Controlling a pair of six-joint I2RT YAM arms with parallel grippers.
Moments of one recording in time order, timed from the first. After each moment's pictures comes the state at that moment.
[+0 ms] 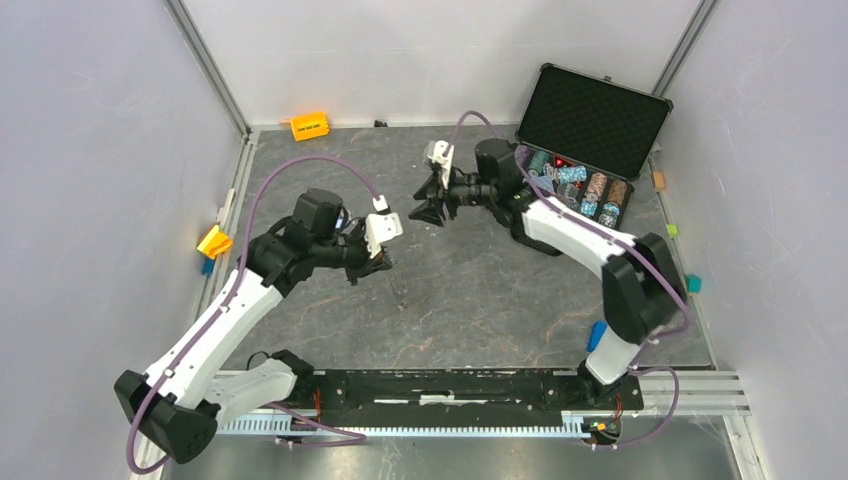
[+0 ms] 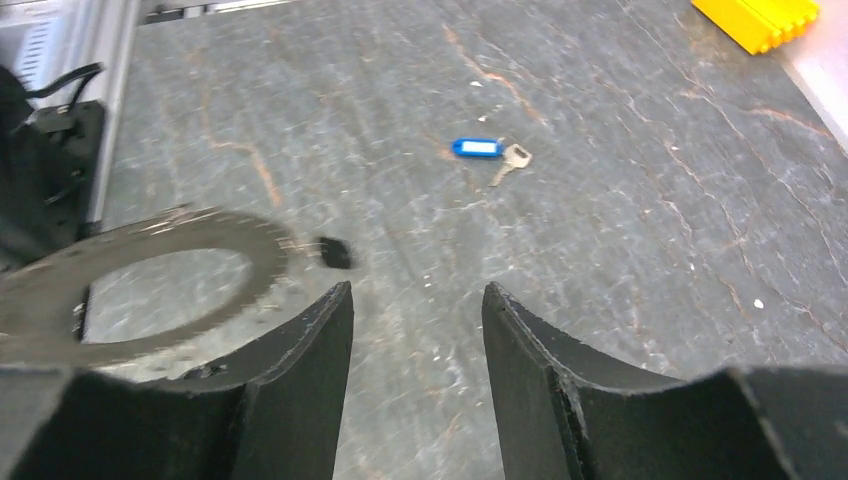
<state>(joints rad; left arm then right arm) -0.54 1.03 1.05 -0.76 0.54 0.52 0.58 1.65 1.21 0.11 -0.80 -0.24</state>
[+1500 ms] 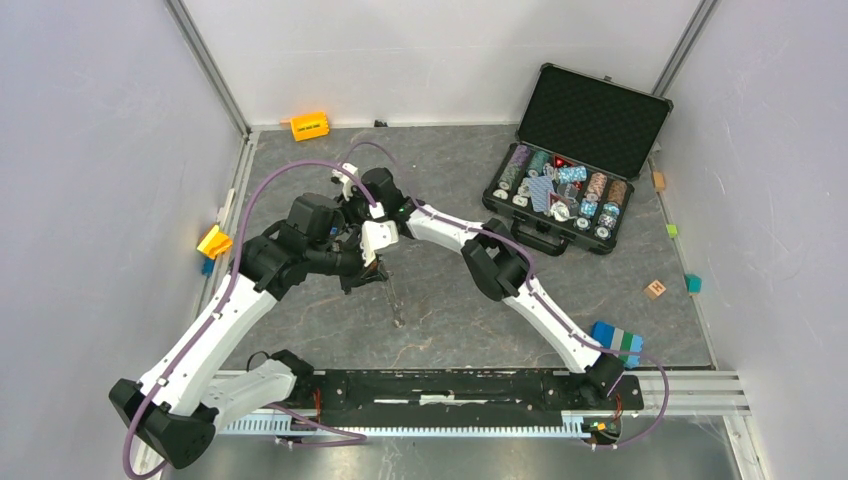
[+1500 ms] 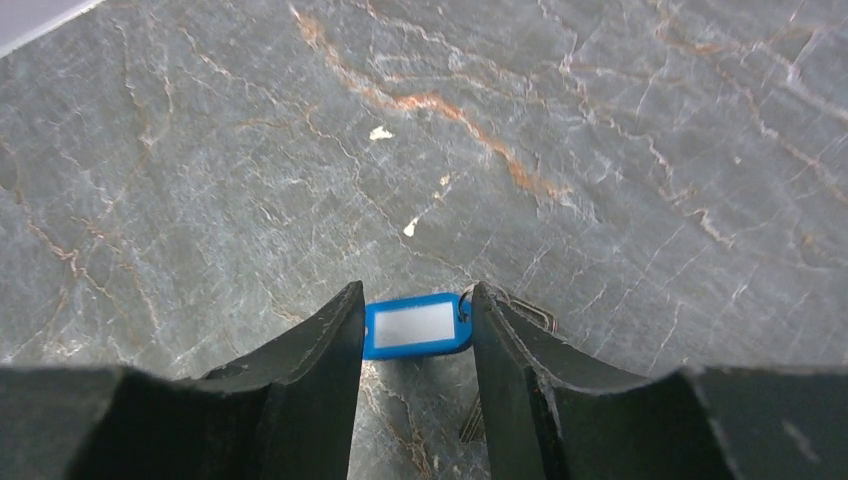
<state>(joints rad) -0.54 0.99 1.07 -0.89 0.59 0.54 0.84 2.74 2.30 0.08 -0.39 0.03</state>
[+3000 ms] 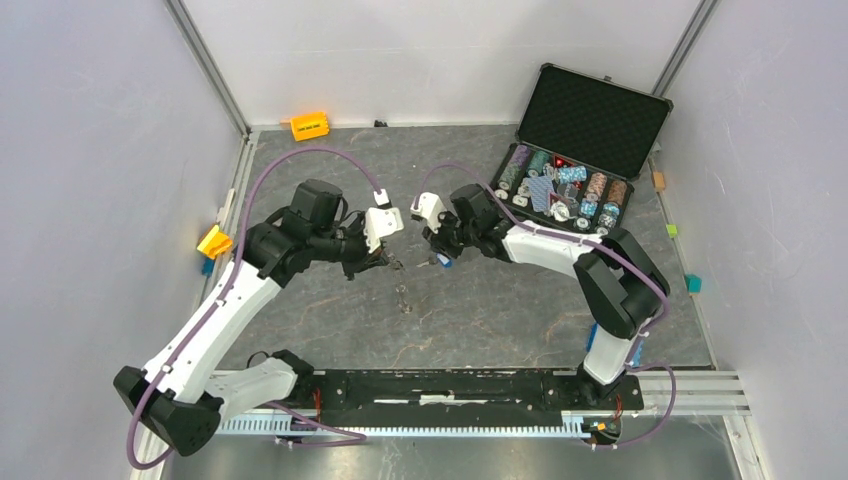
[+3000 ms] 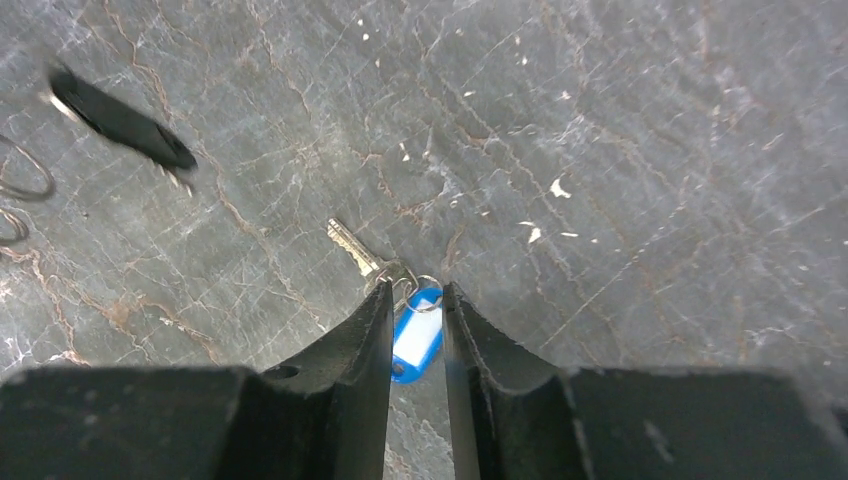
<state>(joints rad) -0.54 1.05 1.16 -0.89 0.53 0.56 0.70 1.78 1.07 -0.02 -0.32 -0.38</state>
